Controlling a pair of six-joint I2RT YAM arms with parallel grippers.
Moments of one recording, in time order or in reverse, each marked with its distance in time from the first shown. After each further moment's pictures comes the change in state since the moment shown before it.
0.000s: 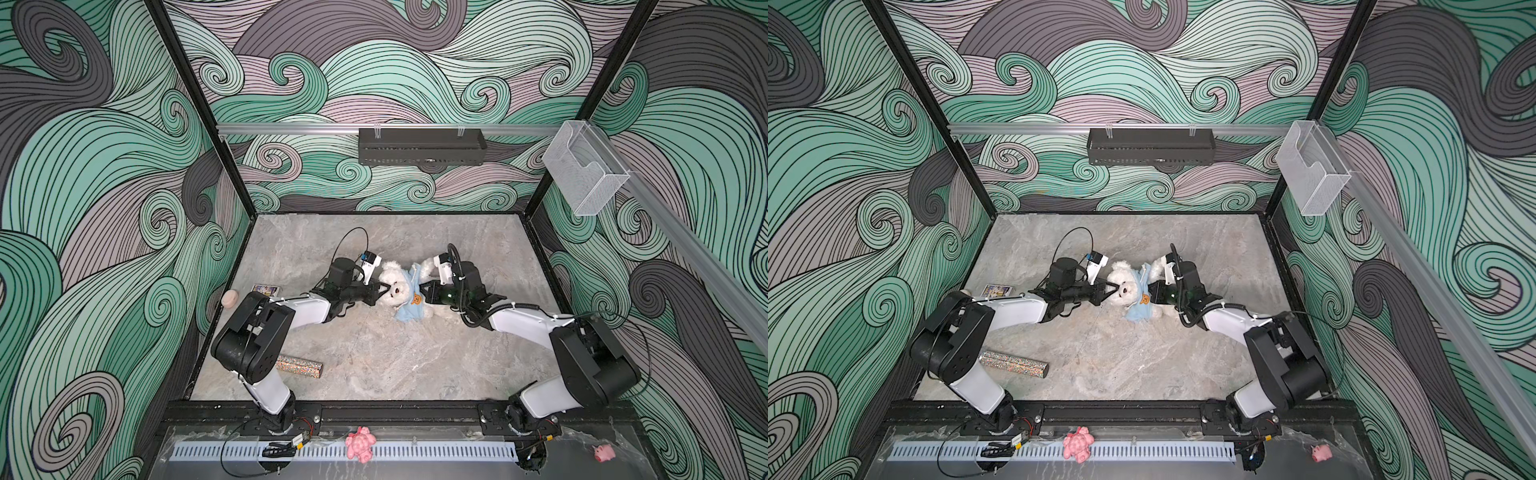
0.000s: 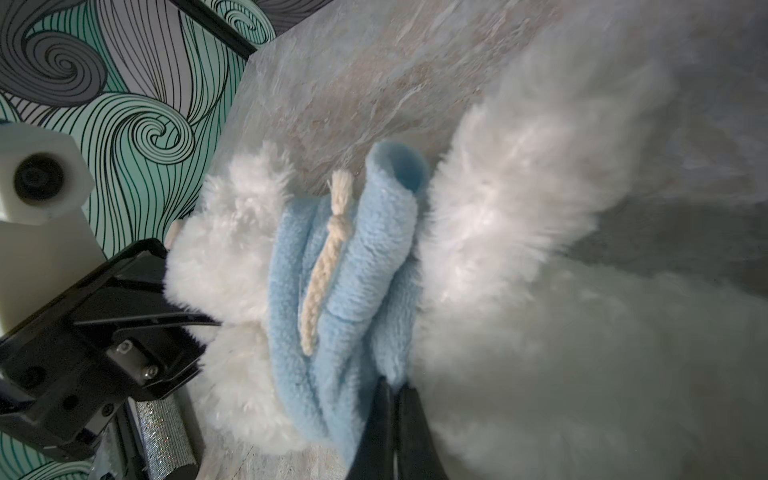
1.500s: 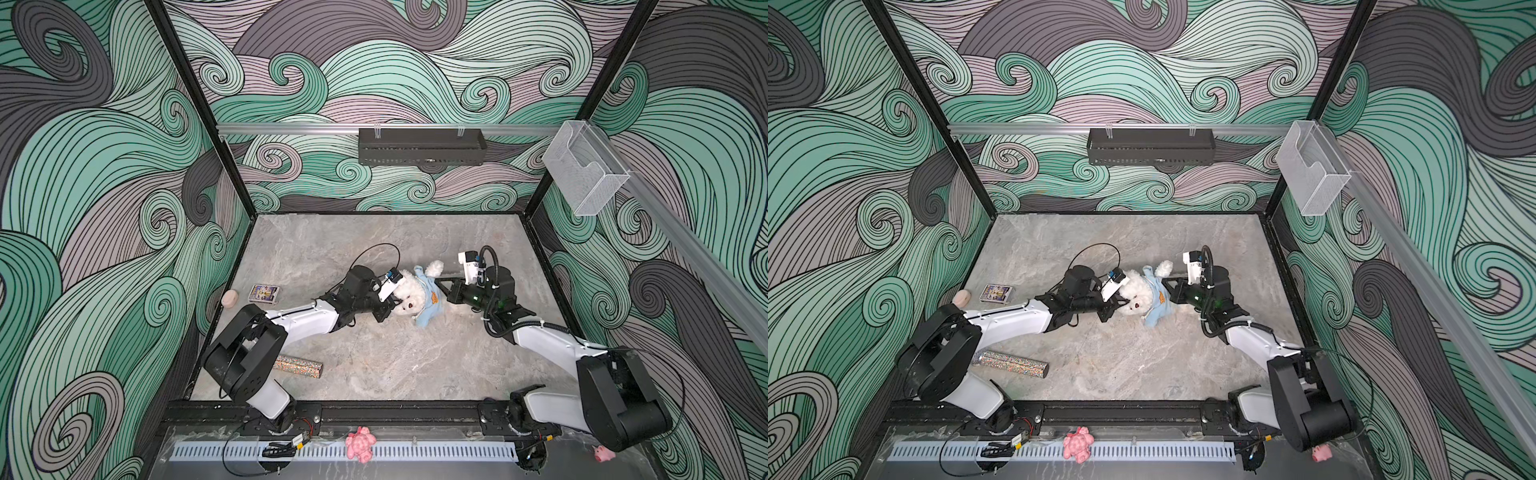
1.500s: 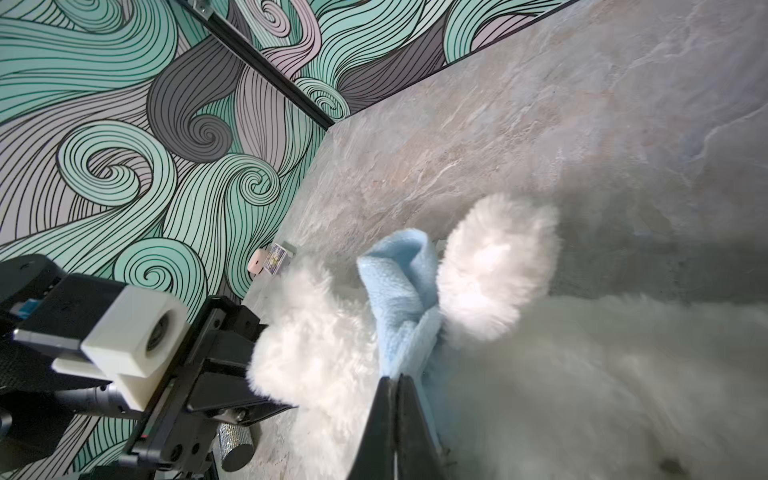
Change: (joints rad) left arm -0.183 -0.096 0.023 -0.204 -0.154 0.417; right arm -0.169 -0.171 -0.144 0.174 -0.276 -0.001
